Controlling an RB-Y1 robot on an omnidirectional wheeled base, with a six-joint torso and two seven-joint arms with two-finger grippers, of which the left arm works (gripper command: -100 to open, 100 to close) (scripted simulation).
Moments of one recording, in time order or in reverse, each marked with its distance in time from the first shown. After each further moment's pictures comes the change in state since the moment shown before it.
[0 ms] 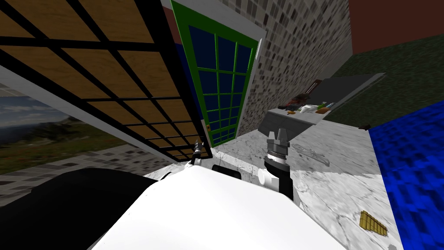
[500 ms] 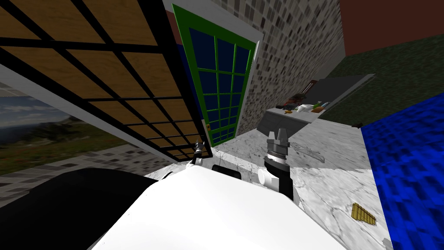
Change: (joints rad) arm -0.007 -0.015 -0.020 -0.013 0.049 0.008 0.120
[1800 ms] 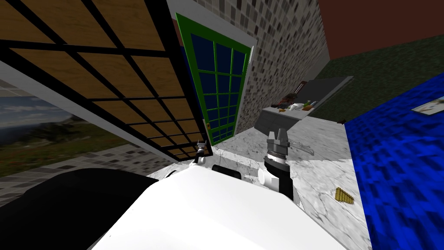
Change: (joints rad) arm -0.023 -0.033 -0.051 -0.015 0.126 0.011 0.319
